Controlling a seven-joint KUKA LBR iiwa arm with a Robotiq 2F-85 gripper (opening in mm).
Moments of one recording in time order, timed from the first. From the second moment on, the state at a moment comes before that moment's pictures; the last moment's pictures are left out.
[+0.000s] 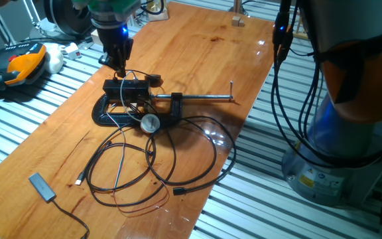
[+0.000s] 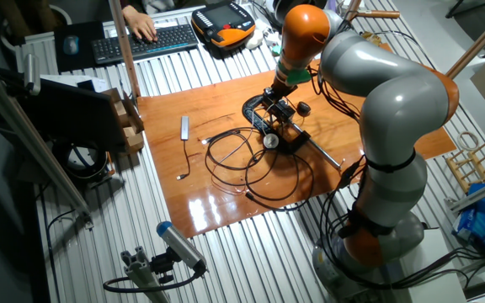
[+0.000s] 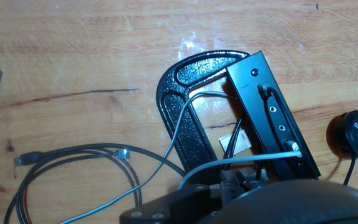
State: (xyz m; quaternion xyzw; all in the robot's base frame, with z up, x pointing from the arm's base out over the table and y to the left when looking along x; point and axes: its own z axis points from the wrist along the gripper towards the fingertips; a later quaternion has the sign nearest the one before) arm 0.590 0.055 0.194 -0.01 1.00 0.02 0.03
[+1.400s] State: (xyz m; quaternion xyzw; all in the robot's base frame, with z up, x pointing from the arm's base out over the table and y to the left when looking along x) arm 0.591 0.054 0.191 -0.01 1.00 0.02 0.03
